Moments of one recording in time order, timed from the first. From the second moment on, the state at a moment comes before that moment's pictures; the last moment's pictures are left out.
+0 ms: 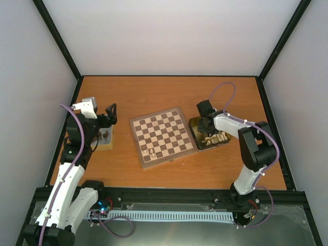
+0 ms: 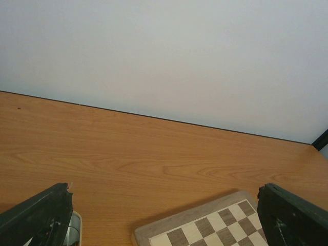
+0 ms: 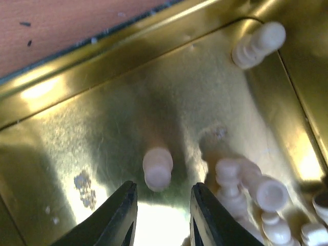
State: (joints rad) left arm -0.09 0.72 0.67 -0.13 0.11 -0.30; right arm 0.38 1.72 1.02 -0.52 0.21 0.50
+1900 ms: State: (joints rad) left arm -0.09 0.72 0.67 -0.13 0.12 -0.30; right arm 0.96 1.84 1.27 -0.56 -0.08 0.57
